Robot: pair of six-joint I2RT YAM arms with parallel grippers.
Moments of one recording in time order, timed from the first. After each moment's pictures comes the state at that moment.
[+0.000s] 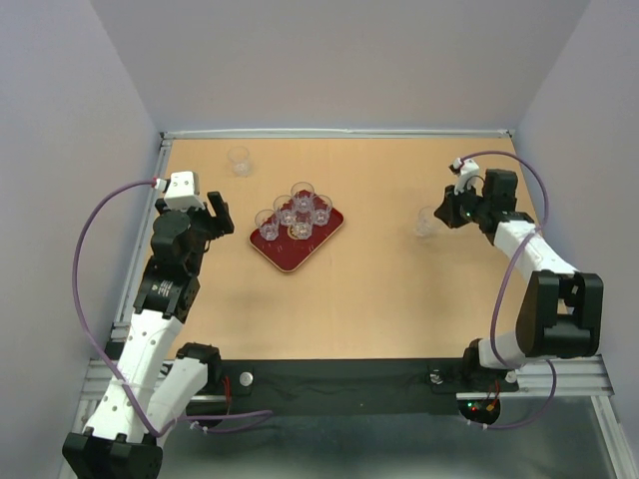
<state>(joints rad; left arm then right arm) -0.20 0.72 0.74 -0.20 -0.20 -0.16 -0.08 1.46 0.92 -0.16 -0.49 -0.23</state>
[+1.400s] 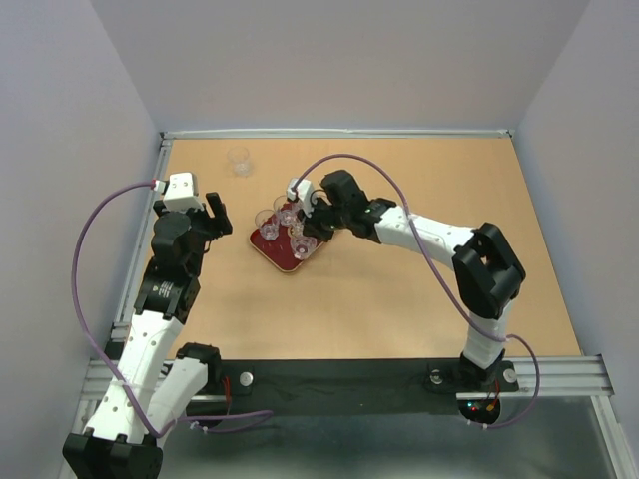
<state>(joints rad) -0.20 0.72 0.73 -0.19 -0.24 -0.15 0.76 1.85 1.38 -0.18 -0.37 -0.29</state>
